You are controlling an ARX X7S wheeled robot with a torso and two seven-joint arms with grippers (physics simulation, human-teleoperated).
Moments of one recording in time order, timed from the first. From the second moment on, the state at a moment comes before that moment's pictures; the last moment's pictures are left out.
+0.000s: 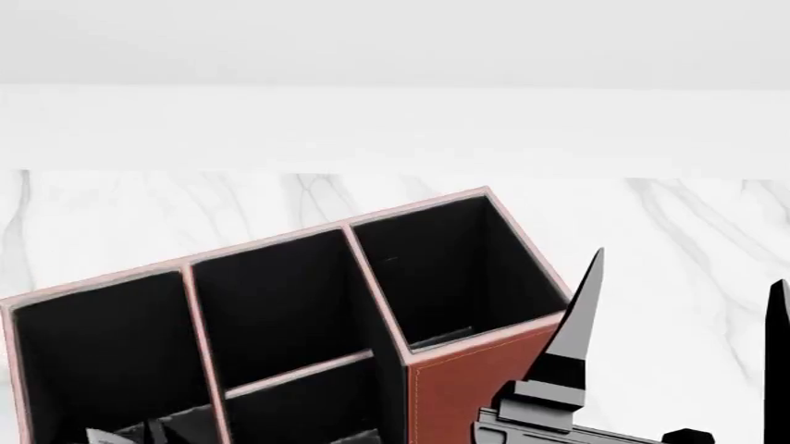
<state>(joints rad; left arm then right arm) -0.87 -0.85 0.91 0.82 -1.53 -0.62 -0.44 0.05 0.40 -0.09 -0.94 0.38 0.41 0.58</state>
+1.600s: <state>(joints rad) -1.00 -0.53 1.32 0.52 -1.42 -1.02 -0.50 0.06 0.45 -0.11 -0.95 0.42 0.39 0.63</state>
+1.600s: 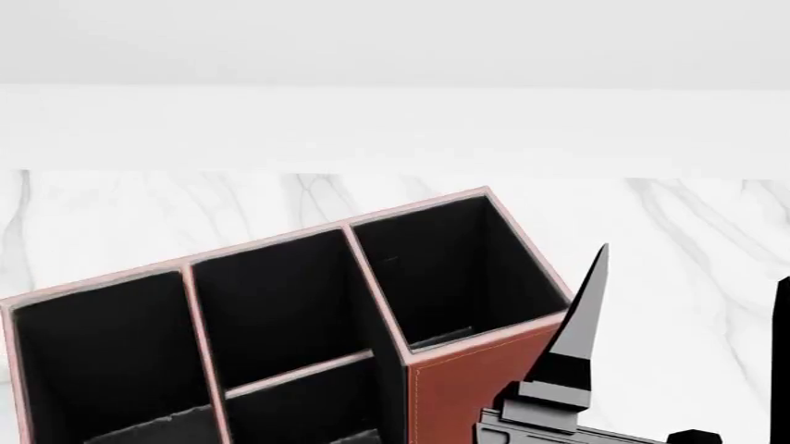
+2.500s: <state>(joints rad) -0.95 -0.53 1.39 0.43 -1.25 -0.98 -0.42 0.06 0.47 -0.11 -0.95 0.43 0.38 0.65</state>
